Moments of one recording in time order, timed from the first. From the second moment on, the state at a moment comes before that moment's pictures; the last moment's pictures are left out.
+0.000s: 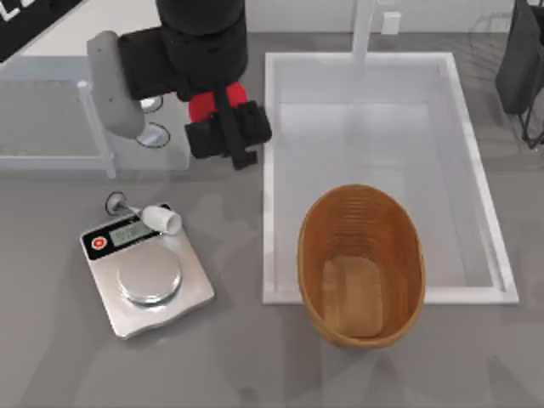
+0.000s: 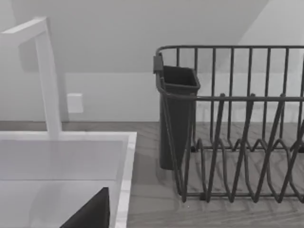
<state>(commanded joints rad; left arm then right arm) -0.66 1.96 2.05 -1.49 -0.12 -2.48 0.00 0.00 0.00 0.00 0.00 0.00</state>
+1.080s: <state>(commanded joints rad) -0.92 2.42 2.59 -1.74 0.00 -4.03 0.00 0.00 0.00 0.00 0.00 0.00</state>
